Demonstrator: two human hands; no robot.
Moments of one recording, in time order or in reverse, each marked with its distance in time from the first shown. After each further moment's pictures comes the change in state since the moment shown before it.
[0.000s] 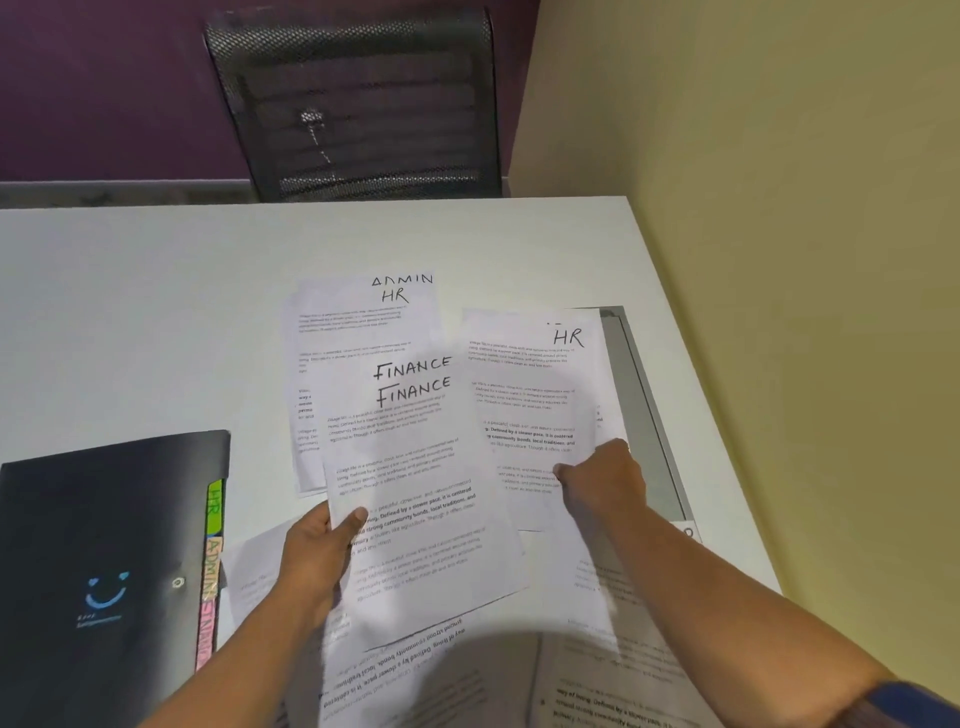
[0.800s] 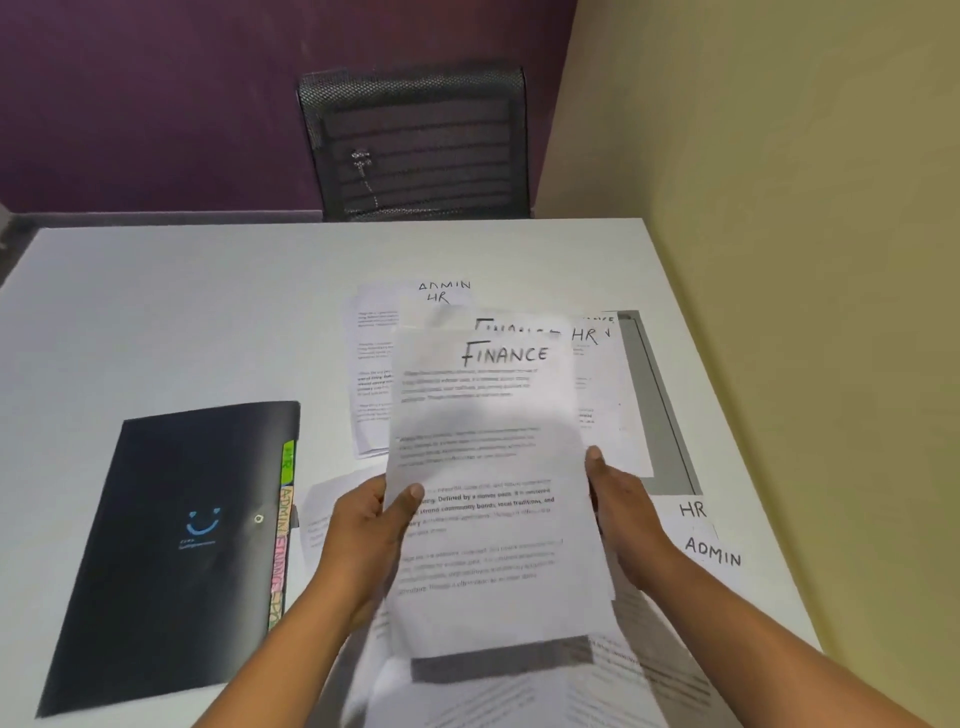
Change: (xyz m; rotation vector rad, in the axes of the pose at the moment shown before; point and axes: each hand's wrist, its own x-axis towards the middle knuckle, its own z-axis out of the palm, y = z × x) left_hand -0.133 0.039 -0.010 -0.009 -0.179 0.203; right_hand -0.131 0.034 -0.025 0.591 -0.306 -0.260
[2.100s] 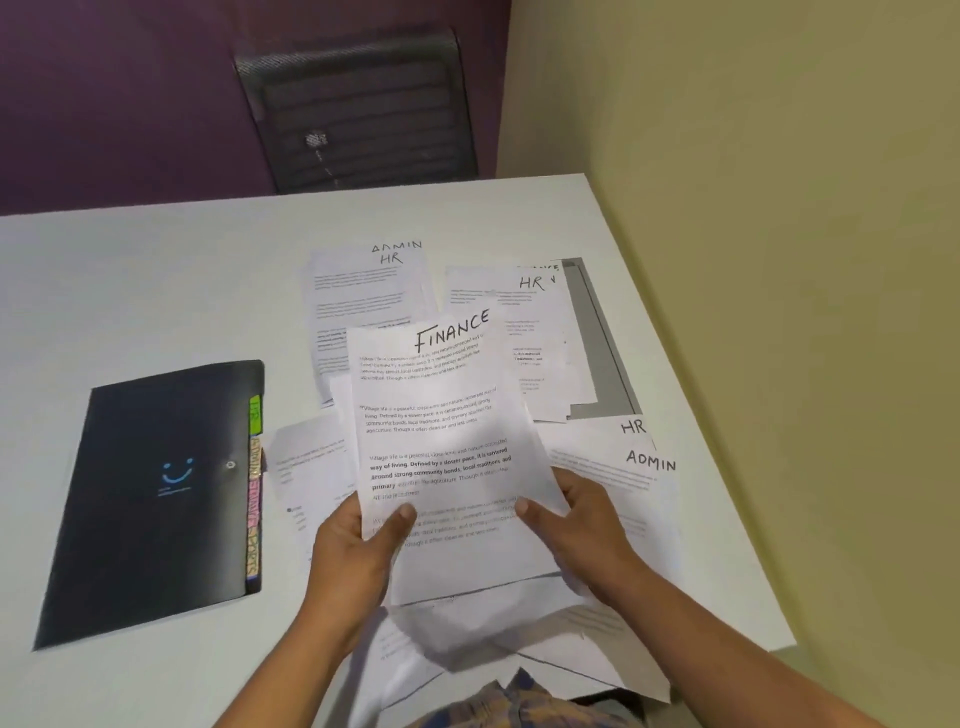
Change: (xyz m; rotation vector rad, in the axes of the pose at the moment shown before) left_hand -0.094 -0.059 0.019 0.141 0.050 0.105; right_hand -0.097 0.073 -0.022 0.061 -0.121 -0.159
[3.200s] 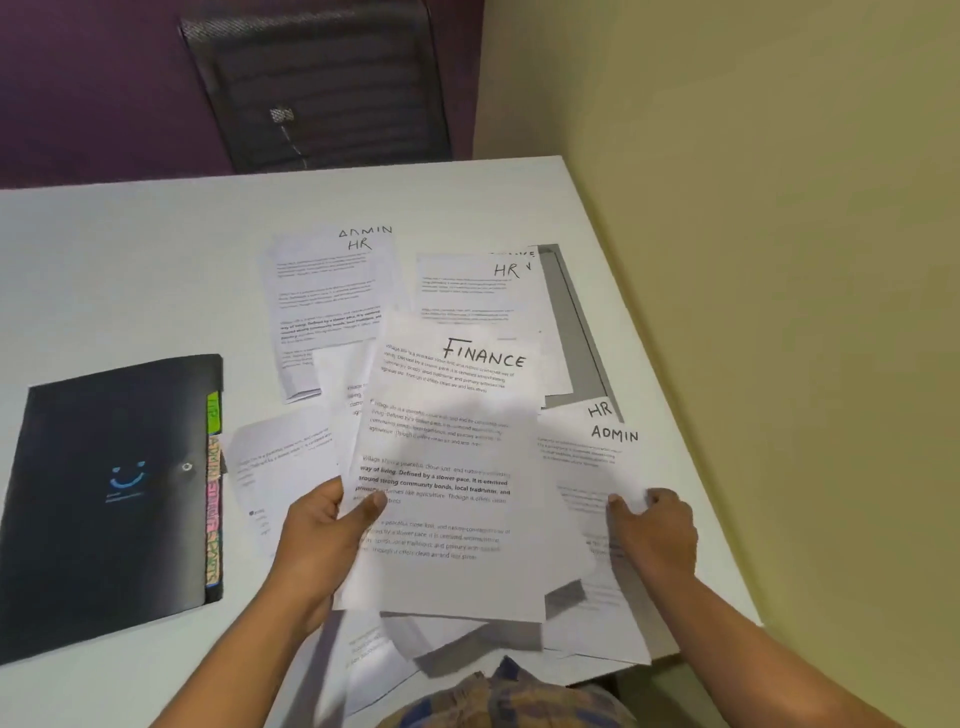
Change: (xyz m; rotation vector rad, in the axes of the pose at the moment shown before) left_hand 0.030 -0.002 0.004 -0.044 -0.078 -0.158; right_hand 0.026 0.073 -0.093 -0.556 0.601 0.416
